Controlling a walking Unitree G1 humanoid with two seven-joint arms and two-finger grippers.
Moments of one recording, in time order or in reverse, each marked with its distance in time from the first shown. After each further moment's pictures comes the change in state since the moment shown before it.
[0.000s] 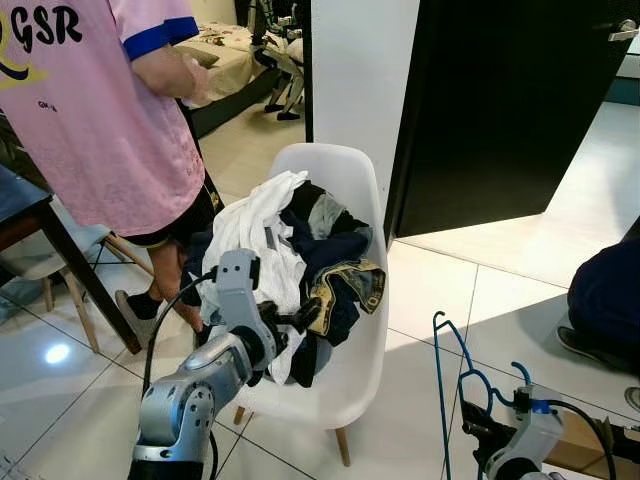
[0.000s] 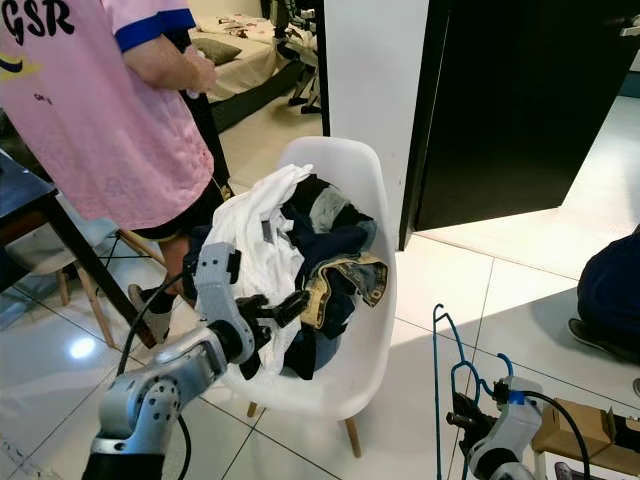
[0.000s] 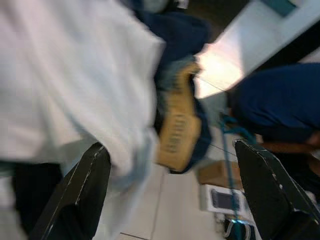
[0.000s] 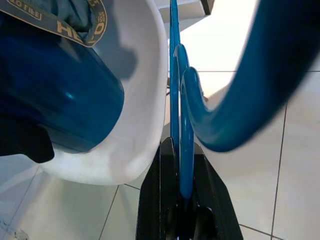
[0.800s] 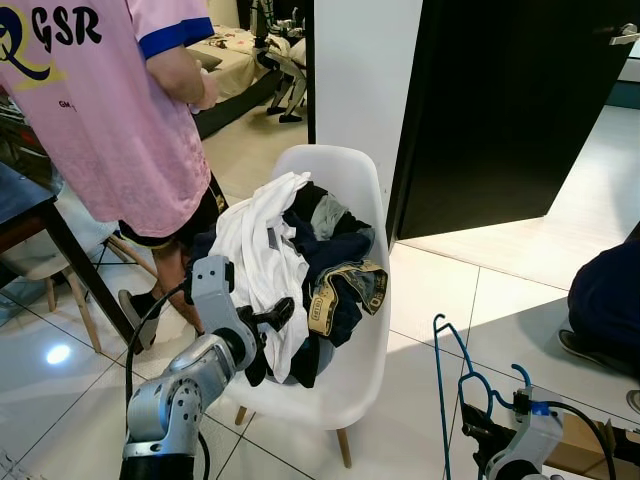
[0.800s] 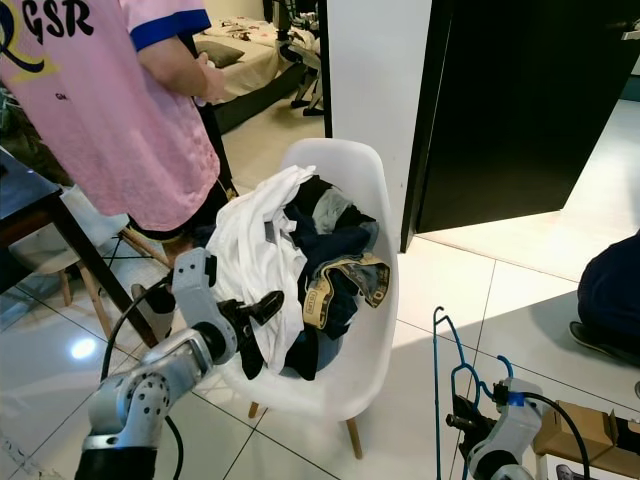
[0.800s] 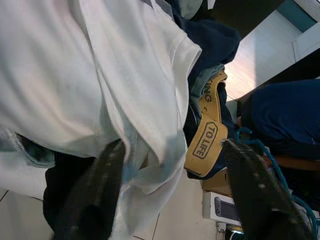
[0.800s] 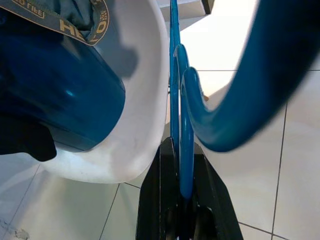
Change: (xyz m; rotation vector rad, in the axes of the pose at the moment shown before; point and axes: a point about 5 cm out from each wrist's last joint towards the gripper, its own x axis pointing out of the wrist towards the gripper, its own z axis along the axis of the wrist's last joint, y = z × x) left arm 0.003 0.011 0.000 -0.051 0.003 0.049; right arm -0.001 0.001 0.000 0.001 0.003 -0.003
